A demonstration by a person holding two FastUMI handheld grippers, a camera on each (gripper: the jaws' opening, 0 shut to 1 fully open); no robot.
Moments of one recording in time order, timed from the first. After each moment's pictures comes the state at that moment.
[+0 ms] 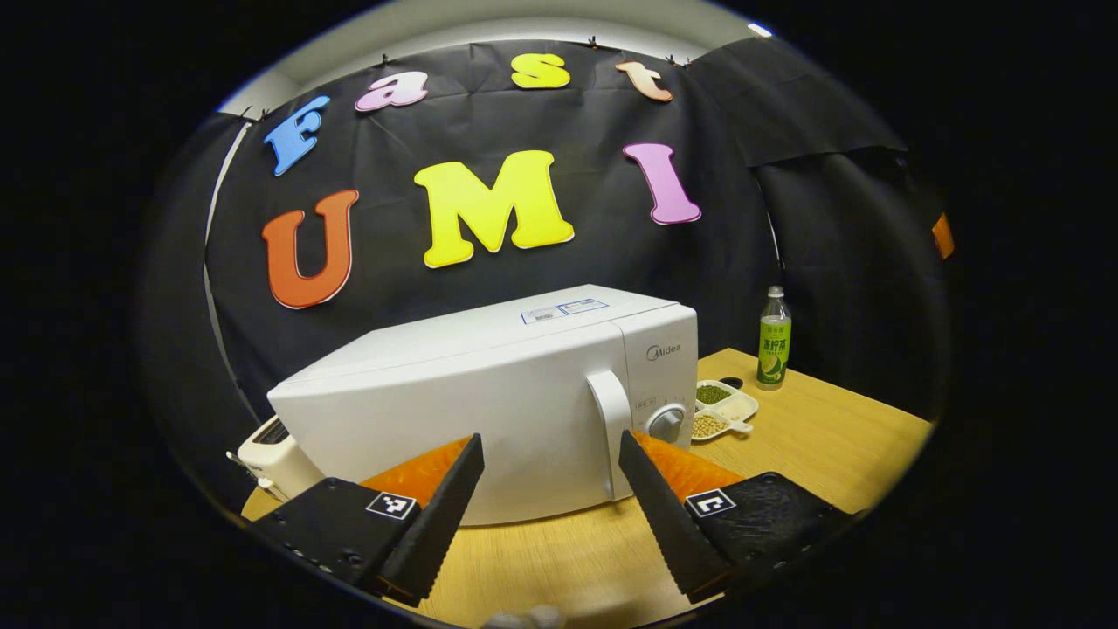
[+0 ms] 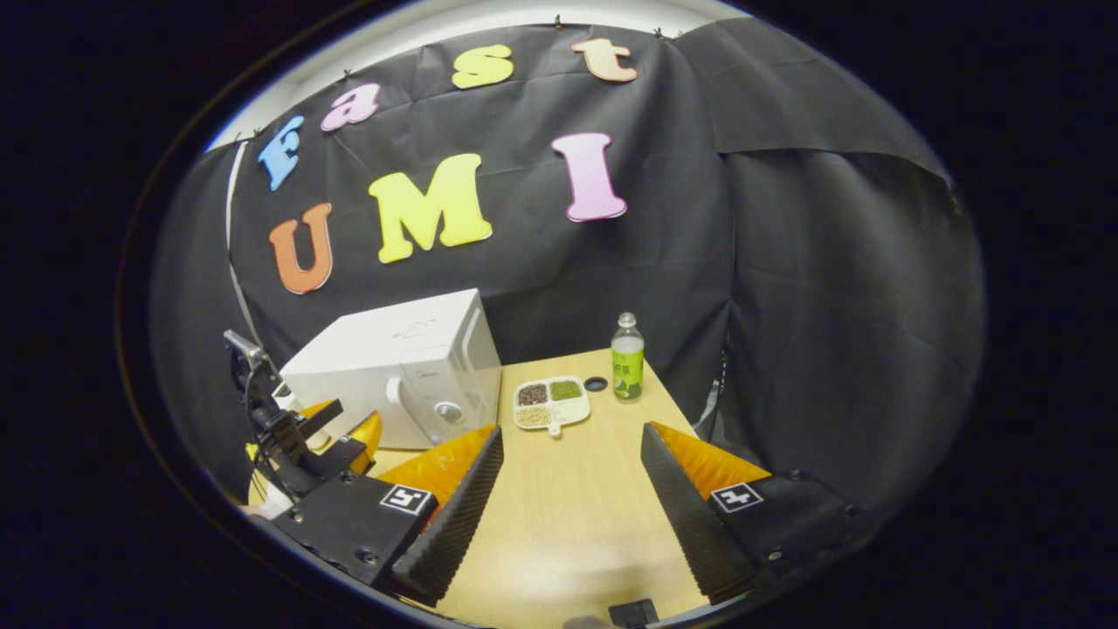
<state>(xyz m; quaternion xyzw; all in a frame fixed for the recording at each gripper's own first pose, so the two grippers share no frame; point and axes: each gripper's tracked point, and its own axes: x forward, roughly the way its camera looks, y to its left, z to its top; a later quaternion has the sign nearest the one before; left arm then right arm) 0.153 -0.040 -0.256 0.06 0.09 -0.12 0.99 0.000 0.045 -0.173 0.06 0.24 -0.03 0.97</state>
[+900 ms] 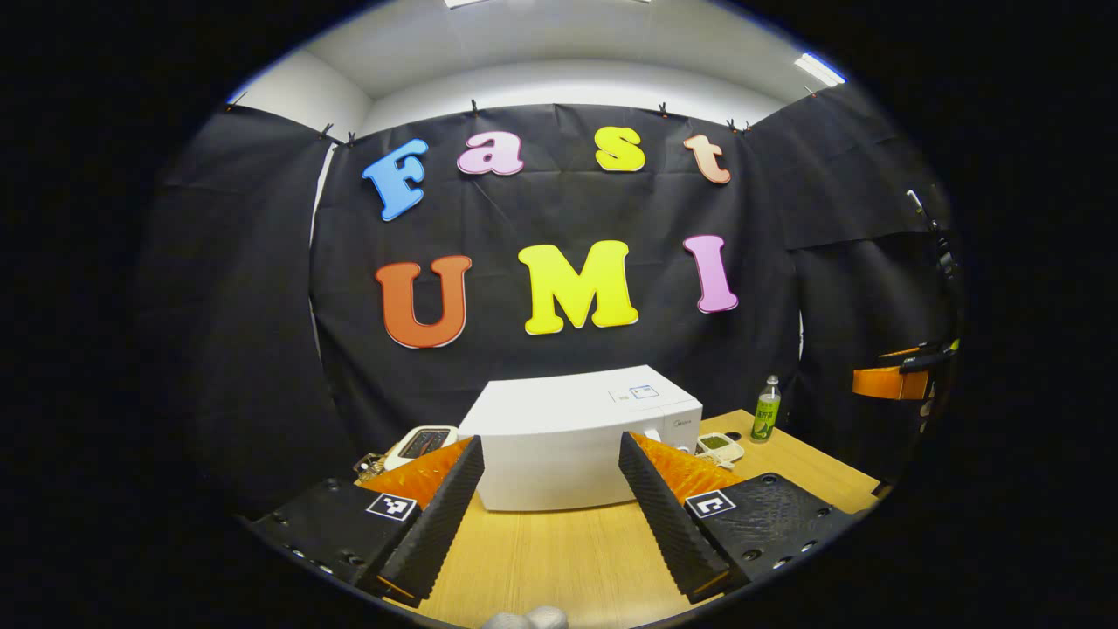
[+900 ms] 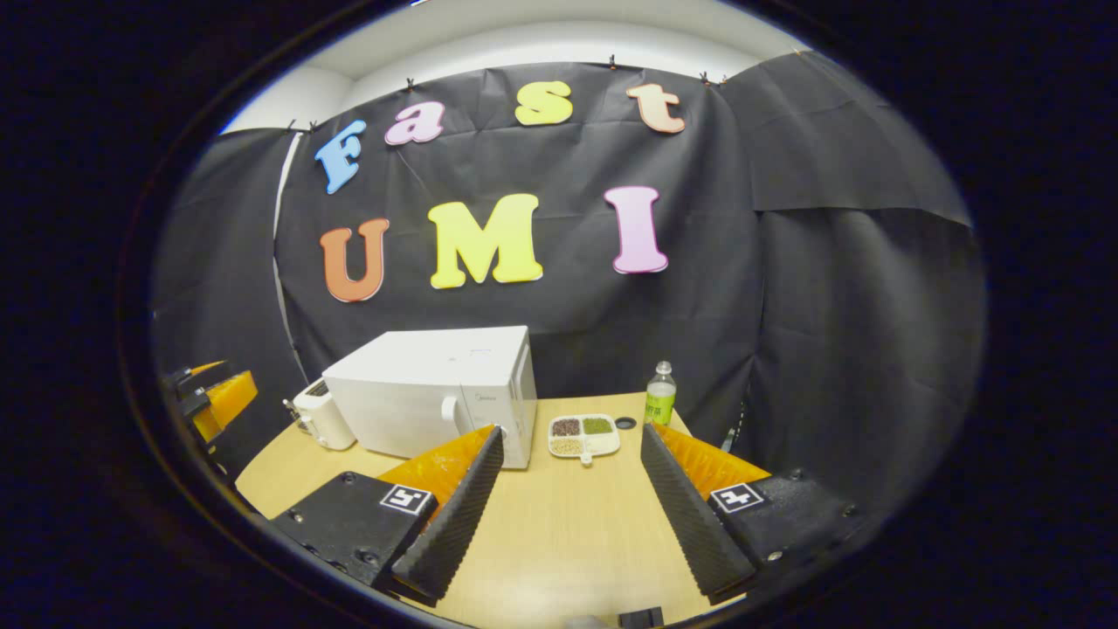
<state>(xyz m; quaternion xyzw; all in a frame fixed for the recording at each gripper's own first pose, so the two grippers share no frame) -0.016 0.092 -0.090 0.00 0.02 -0.03 1.00 -0.027 0.100 -0.120 0.02 0.14 0.02 0.99</state>
